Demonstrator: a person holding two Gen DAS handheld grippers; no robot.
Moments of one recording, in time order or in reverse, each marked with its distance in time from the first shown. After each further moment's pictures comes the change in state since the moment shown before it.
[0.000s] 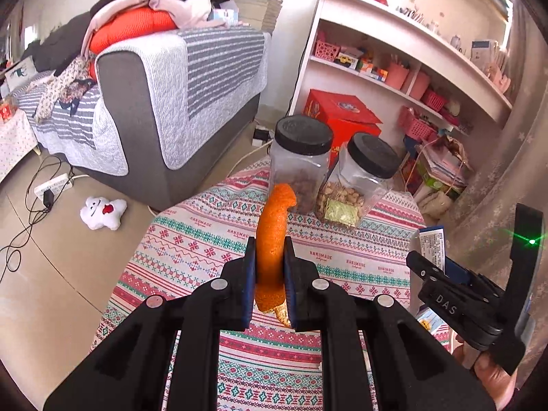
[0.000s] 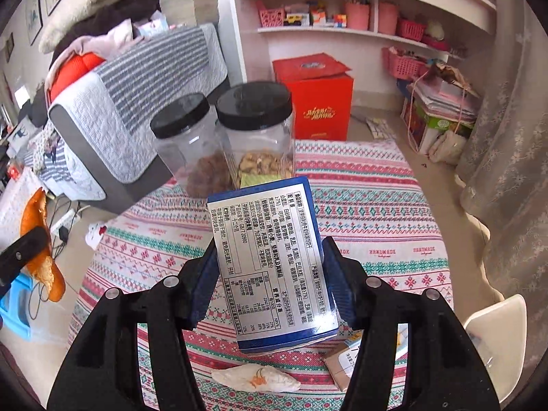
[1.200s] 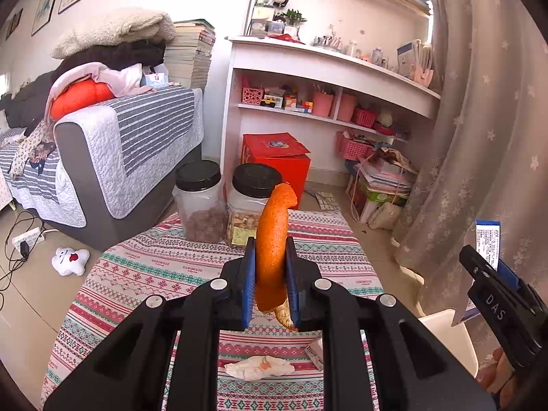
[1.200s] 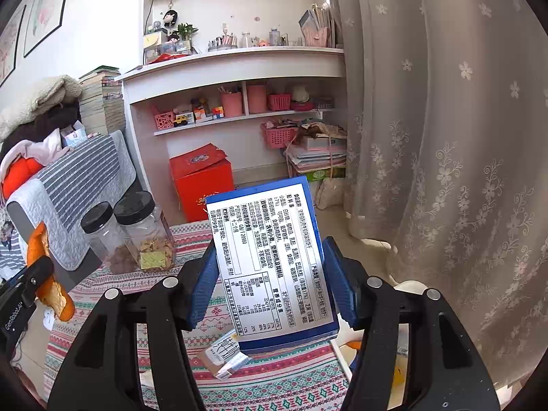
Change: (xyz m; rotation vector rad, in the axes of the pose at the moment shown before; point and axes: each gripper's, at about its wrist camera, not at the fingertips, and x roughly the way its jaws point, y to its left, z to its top) left arm -0.058 -0.129 -0.044 0.161 -0.206 -0.143; right arm -0.130 -0.121 -0.056 0.218 -0.332 -0.327
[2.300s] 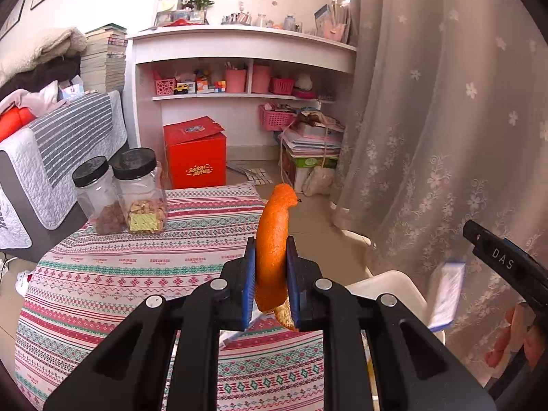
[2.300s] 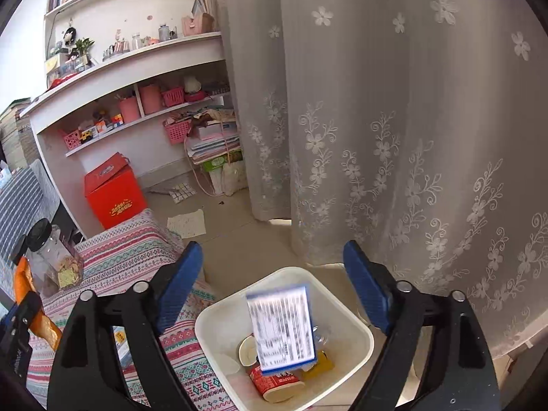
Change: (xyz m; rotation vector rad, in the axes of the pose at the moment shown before) left arm 0.010 -0.160 -0.047 0.182 0.078 -0.200; right arm -0.010 -0.183 -0.003 0.205 0.057 -0.280
